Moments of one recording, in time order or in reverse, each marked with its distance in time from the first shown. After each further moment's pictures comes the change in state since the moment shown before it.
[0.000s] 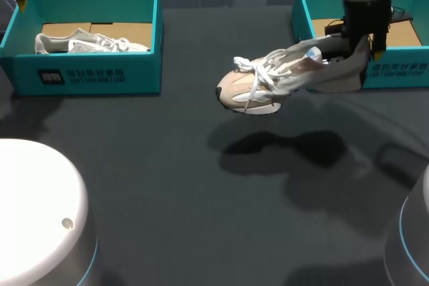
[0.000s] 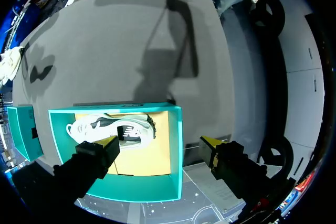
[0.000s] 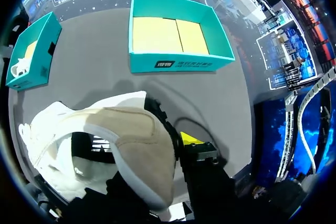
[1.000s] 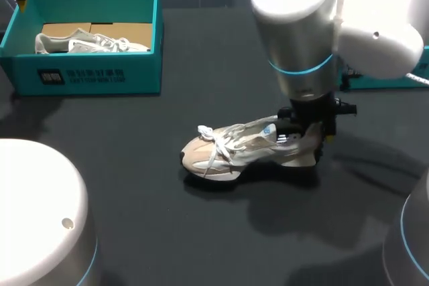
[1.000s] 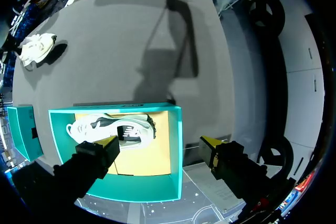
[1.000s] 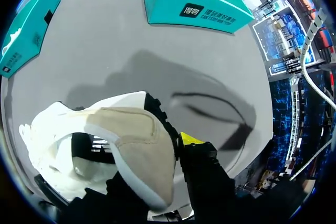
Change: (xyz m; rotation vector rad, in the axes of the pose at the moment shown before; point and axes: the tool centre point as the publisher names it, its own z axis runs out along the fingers) left arm 0.000 0.000 0.000 0.000 0.000 0.000; right arm 0.098 -0.117 0.083 0.078 -0.005 0.069
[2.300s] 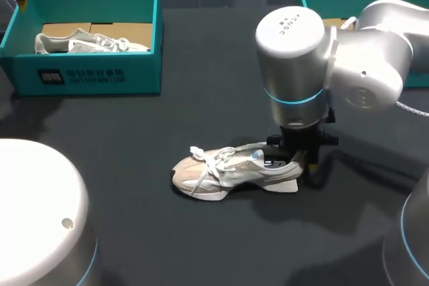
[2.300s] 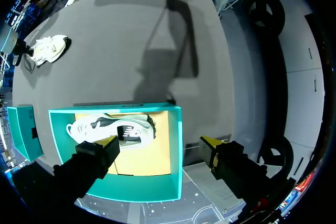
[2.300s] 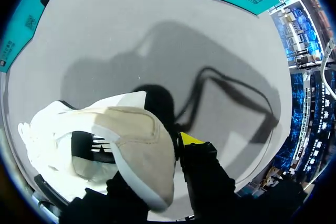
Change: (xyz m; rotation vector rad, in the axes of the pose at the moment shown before) left arm 0.000 0.000 0.000 0.000 0.000 0.000; right arm 0.042 -0.023 0.073 0.097 0.082 -0.017
